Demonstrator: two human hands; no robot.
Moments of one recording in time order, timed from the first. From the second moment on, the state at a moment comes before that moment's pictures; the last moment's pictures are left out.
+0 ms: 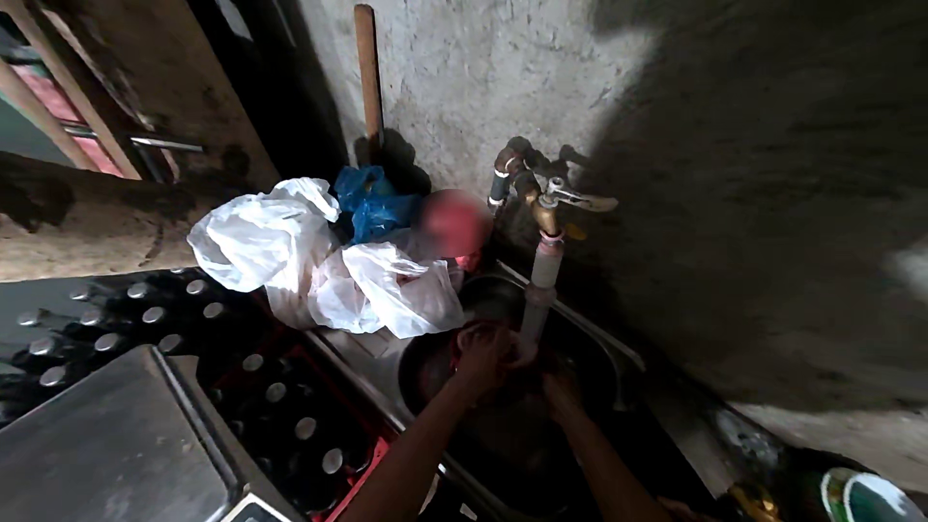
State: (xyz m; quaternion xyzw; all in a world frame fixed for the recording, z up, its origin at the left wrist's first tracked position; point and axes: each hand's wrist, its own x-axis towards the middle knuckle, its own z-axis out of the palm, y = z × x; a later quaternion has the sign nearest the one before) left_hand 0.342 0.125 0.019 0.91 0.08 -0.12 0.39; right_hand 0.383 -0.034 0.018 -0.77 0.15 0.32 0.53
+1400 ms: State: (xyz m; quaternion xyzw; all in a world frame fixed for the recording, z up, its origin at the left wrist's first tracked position) left_hand 0.302 0.100 -0.039 0.88 0.34 -0.08 0.31; right_hand 0.454 -0.015 -0.021 -0.86 0.01 0.35 0.38
